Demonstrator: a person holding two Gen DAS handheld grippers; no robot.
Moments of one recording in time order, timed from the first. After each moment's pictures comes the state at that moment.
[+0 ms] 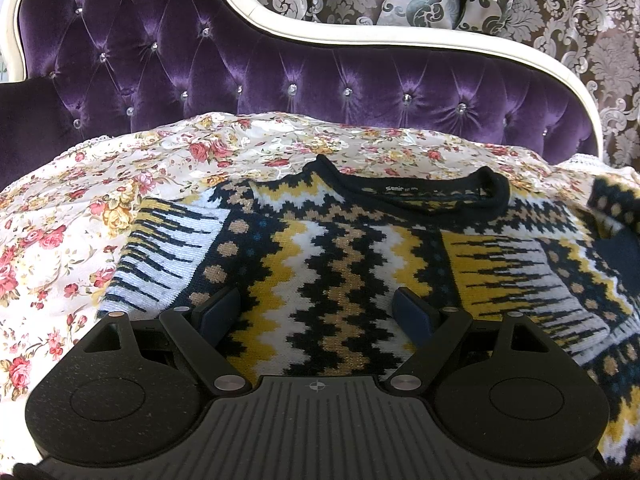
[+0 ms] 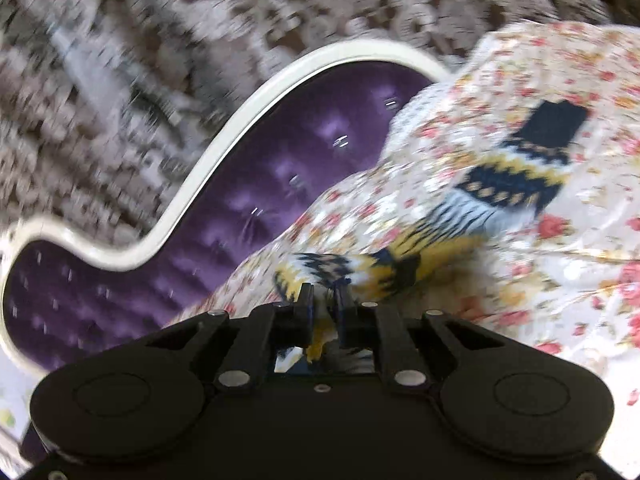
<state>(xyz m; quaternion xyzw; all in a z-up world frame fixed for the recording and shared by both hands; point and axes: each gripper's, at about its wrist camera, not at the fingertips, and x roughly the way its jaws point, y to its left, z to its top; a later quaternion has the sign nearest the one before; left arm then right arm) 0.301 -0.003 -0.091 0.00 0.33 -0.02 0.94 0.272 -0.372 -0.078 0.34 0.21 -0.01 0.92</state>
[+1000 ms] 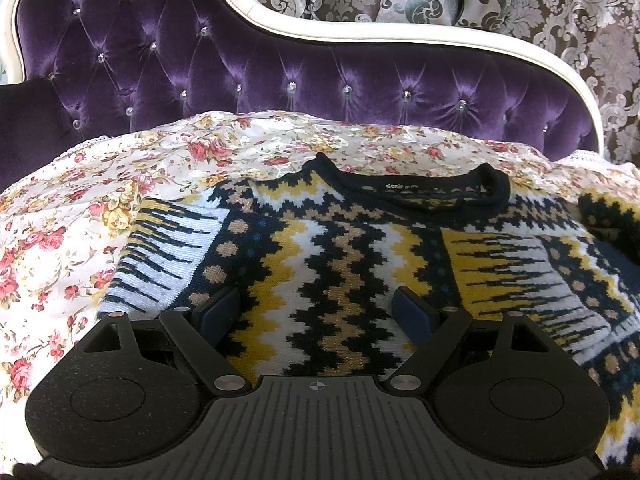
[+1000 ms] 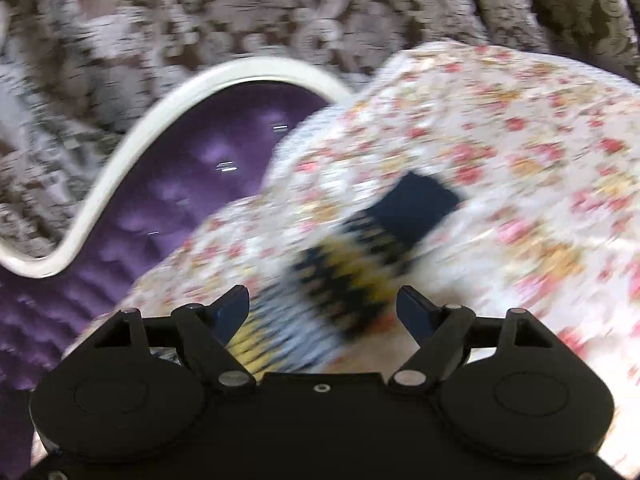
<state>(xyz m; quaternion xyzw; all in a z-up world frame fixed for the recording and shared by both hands) 0.301 -0.003 -0.091 0.00 0.33 -0.02 0.94 0.268 -0.508 -0.081 0.32 0.28 -0.14 0.89</state>
